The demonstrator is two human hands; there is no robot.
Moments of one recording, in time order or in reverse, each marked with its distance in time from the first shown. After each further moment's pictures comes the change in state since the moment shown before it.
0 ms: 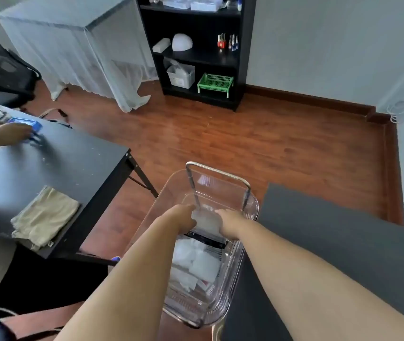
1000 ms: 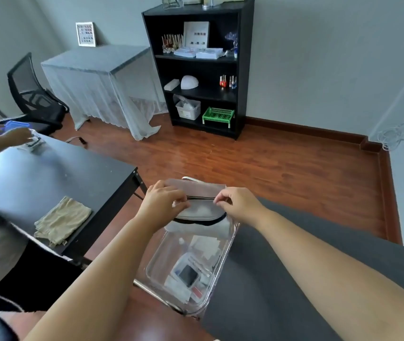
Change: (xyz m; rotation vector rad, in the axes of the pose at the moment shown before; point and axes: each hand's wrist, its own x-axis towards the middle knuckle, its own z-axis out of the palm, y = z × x) left_hand -0.120 0.033 -0.055 0.045 0.811 0.340; right_hand -0.113 0.021 -0.082 0.238 0.497 -0.440
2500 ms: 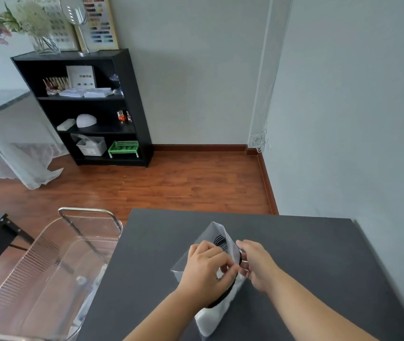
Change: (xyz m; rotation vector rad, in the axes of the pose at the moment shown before) left_hand -0.110 0.413 0.118 -0.454 0.077 0.523; right_hand -0.346 0.155 -0.092 1.098 0.593 0.872
